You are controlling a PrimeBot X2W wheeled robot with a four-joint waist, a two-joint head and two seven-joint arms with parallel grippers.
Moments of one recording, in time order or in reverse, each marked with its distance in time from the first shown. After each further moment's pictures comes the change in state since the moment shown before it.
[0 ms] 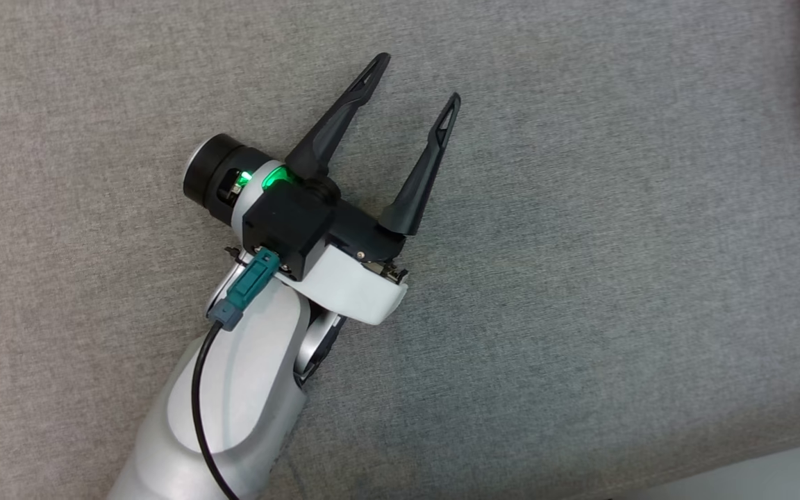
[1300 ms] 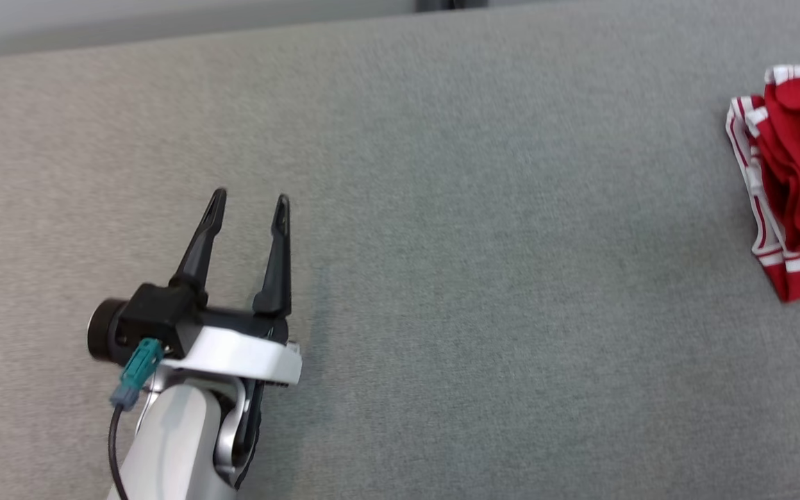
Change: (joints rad) left arm 0.301 0.017 0.226 -0.013 -0.079 0.086 0.006; right arm 0.067 0.396 -0.170 0.088 -0.215 0.000 -0.178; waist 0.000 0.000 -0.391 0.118
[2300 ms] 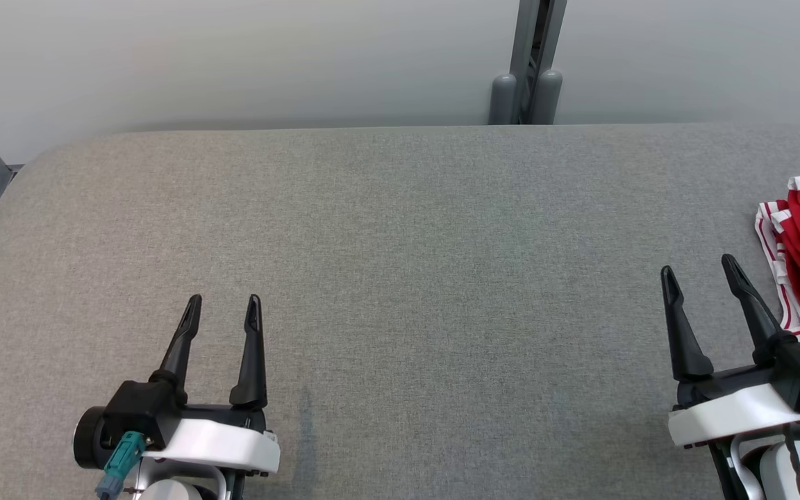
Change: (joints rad) left arm 0.248 -0.001 0.072 -0.049 -0.003 0.009 0.000; right arm 0.725 0.597 -0.551 -0.390 -0.424 0.000 -0.025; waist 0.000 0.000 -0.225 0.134
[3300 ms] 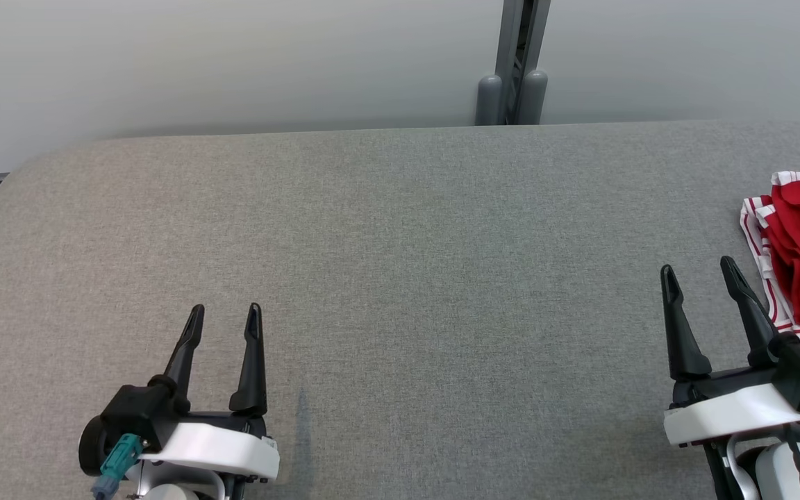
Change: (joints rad) left arm 0.003 0.001 0.001 0.029 -0.043 -0.002 0.000; right arm 0.003 0.023 -0.001 0.000 0.053 0.000 0.000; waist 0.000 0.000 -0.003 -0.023
